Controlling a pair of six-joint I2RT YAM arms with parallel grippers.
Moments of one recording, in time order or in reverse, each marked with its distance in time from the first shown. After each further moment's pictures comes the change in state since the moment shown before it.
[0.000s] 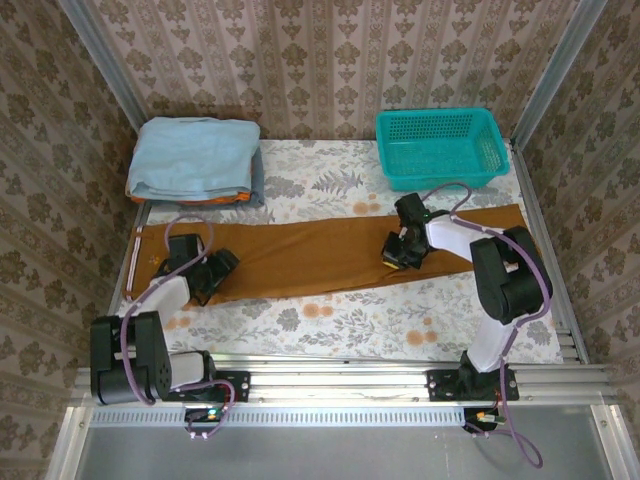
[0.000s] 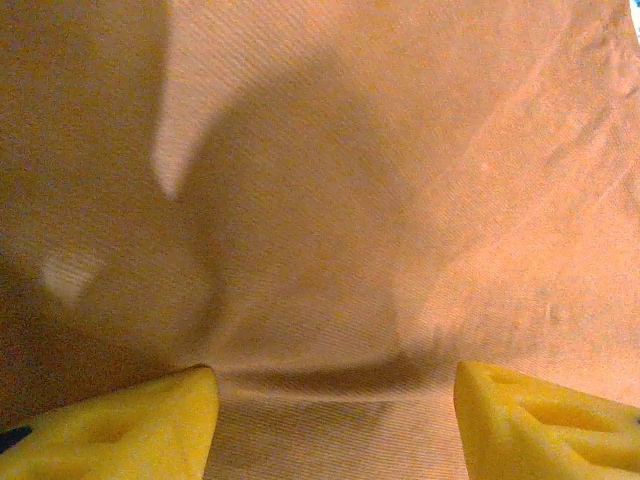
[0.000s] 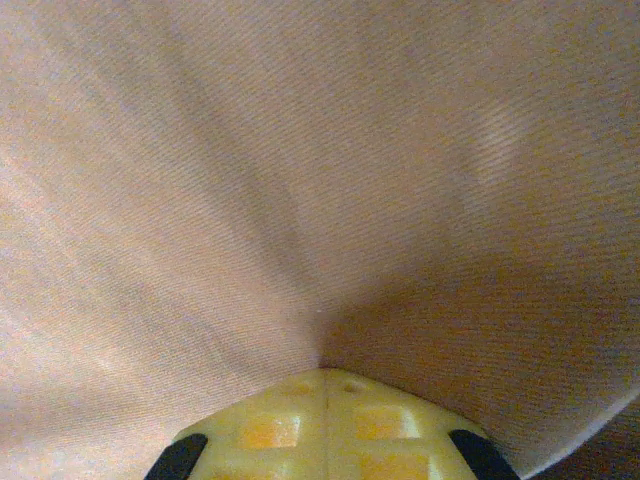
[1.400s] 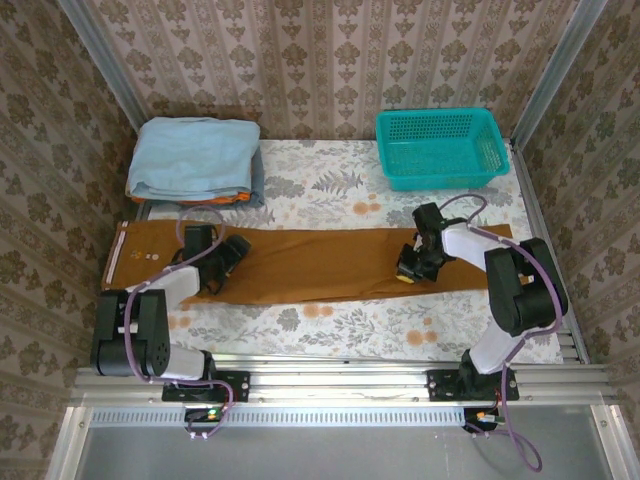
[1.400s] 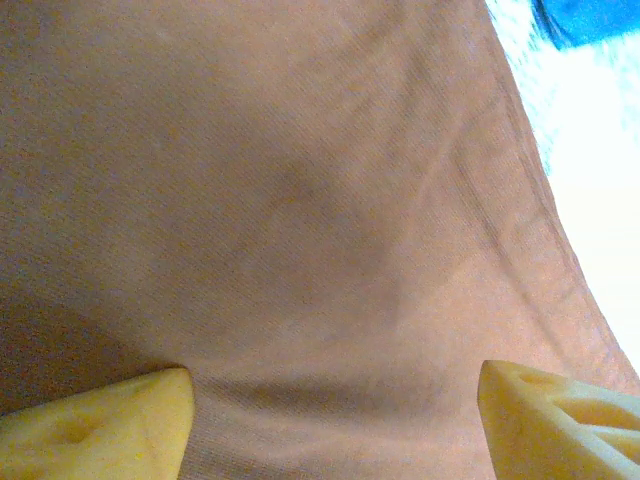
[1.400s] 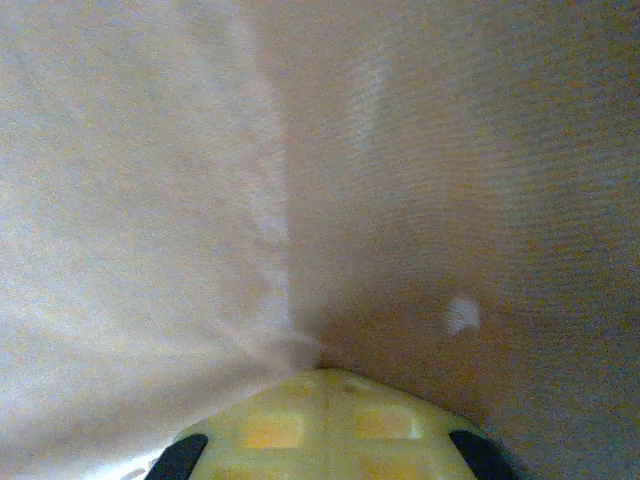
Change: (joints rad) left arm -0.093 0.150 0.067 0.164 -0.032 -0.151; right arm -0.051 -0.109 -0.122 -0.084 -0.065 -0.078
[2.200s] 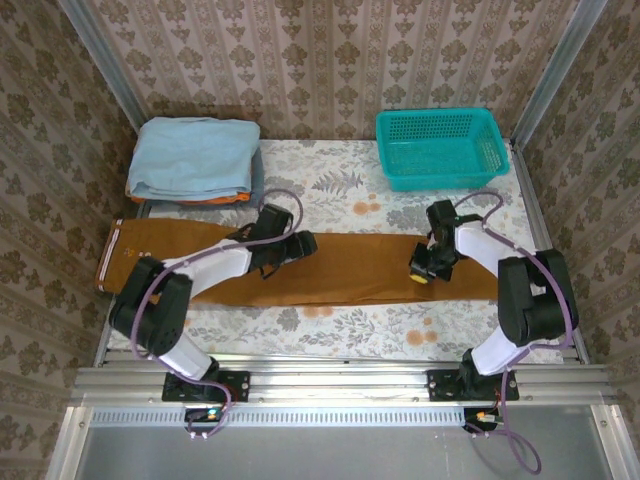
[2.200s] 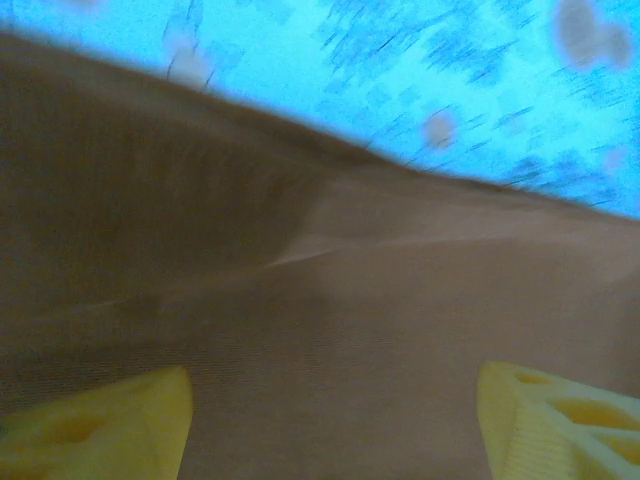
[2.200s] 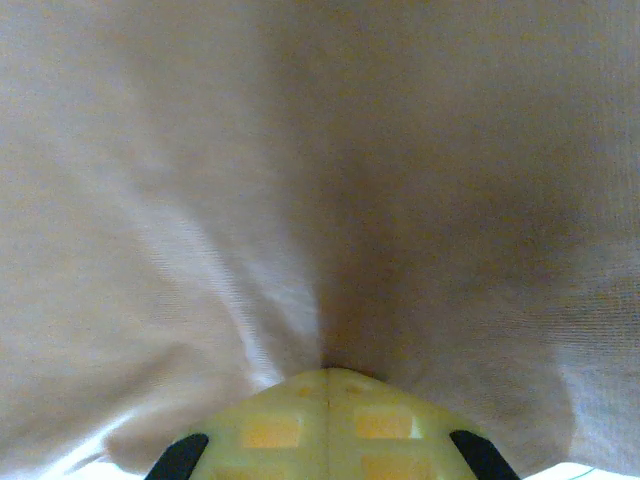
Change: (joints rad) left arm -0.547 0.204 0.302 -0.142 -0.130 0.071; right arm -0.097 -0.058 0.012 -0.144 0.063 -0.052
